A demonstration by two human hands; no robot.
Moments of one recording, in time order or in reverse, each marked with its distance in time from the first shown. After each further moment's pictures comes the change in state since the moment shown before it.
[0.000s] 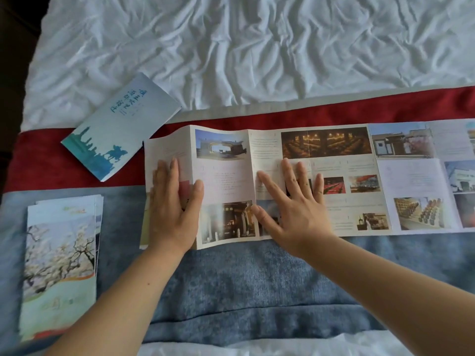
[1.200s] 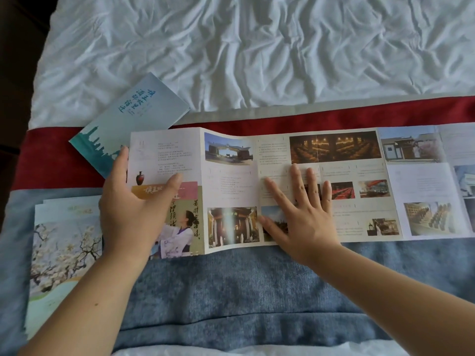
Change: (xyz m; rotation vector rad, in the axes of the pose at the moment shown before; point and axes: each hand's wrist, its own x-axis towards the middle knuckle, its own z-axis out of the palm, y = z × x) left_hand 0.008 -0.005 -0.065 -0.151 0.314 -0.133; right_hand -0.001 0.004 0.011 -0.053 0.053 -0.013
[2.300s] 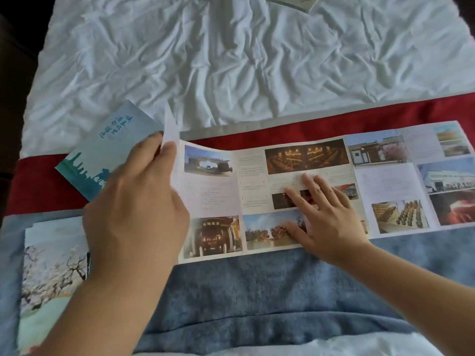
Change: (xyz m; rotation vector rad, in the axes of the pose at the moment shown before) left_hand -0.052 0.145 -0.008 0.604 -0.008 0.505; right_hand -0.024 0.093 -0.045 -0.129 -0.101 -0.005
